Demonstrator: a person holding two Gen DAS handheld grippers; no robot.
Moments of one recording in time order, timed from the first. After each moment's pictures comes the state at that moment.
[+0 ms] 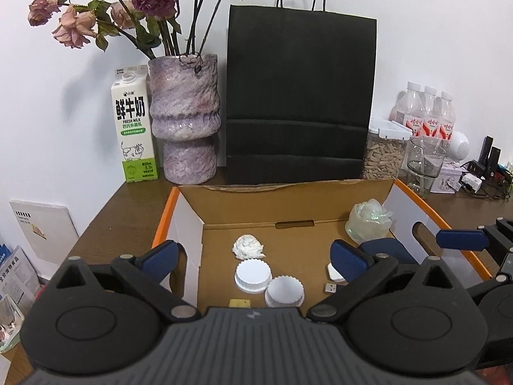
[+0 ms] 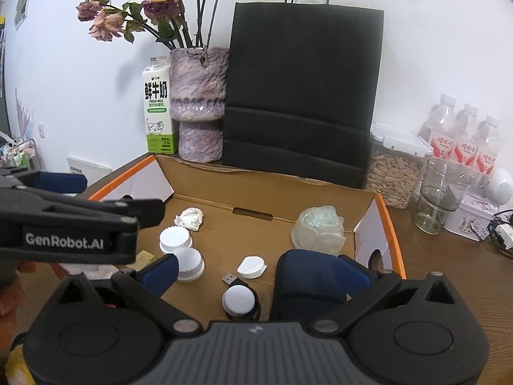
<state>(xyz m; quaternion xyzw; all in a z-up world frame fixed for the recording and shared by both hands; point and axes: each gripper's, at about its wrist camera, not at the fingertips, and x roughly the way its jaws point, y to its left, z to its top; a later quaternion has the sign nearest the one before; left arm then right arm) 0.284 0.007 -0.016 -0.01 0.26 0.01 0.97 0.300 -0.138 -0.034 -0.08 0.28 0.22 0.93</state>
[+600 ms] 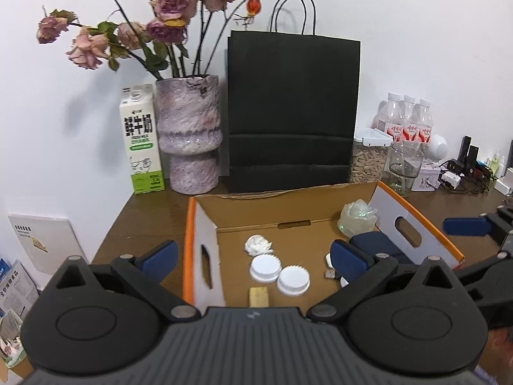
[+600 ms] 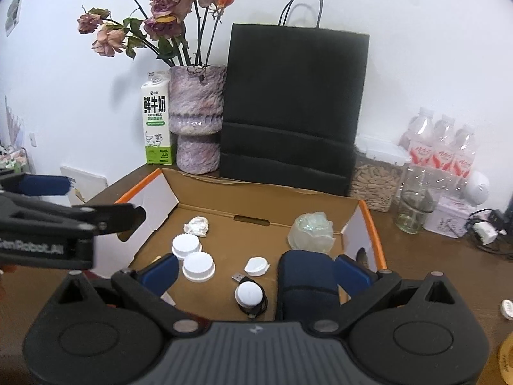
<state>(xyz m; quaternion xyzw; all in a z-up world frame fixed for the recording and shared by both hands) 0.235 0.041 0.013 0.01 0.24 -0.02 0.97 0.255 -0.132 -0.006 -0.08 0.27 0.18 0.94</state>
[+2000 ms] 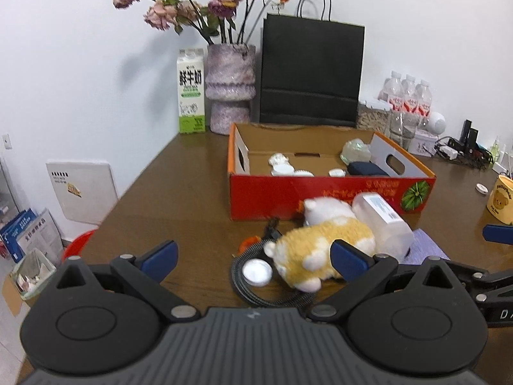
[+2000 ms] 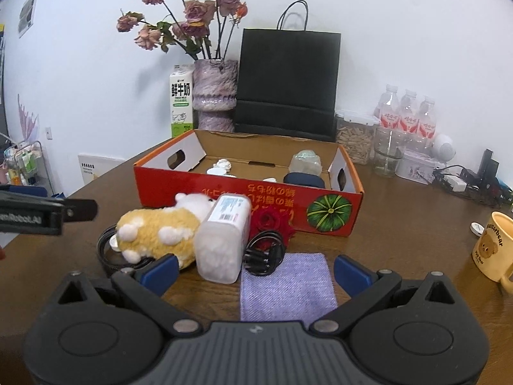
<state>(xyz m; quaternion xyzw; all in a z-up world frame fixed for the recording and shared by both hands) 0.079 0.039 -0.029 -0.02 0.27 0.03 0.96 0.086 -0.187 -0.041 -0.07 0.26 0.19 0.94</state>
